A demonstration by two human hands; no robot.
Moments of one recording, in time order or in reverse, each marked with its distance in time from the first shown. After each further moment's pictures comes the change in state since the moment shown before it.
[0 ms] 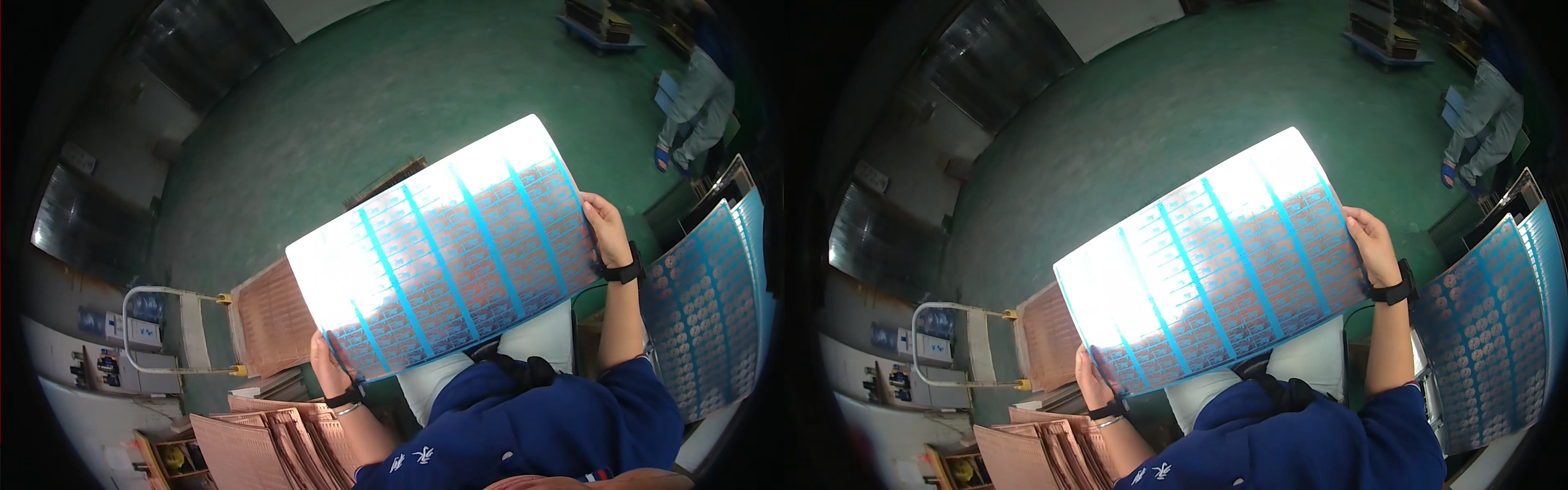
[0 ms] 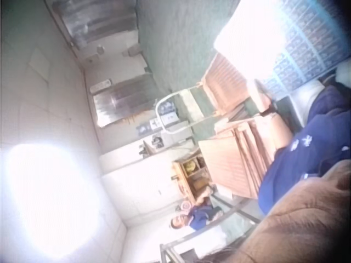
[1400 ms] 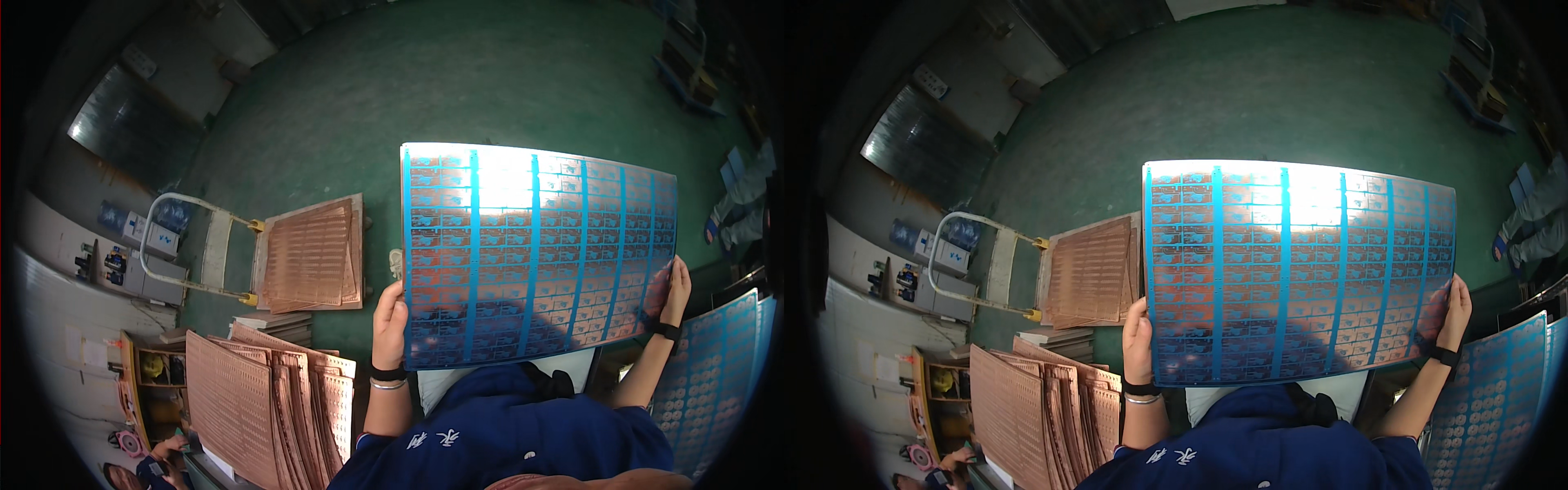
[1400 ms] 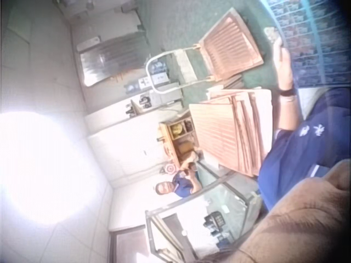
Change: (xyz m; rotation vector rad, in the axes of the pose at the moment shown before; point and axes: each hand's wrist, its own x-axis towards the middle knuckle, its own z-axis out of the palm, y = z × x) left_hand -0.028 0.034 0.055 0.015 -0.253 0.218; right_hand -0.013 0.043 -0.092 -0.062 0.380 -0.054
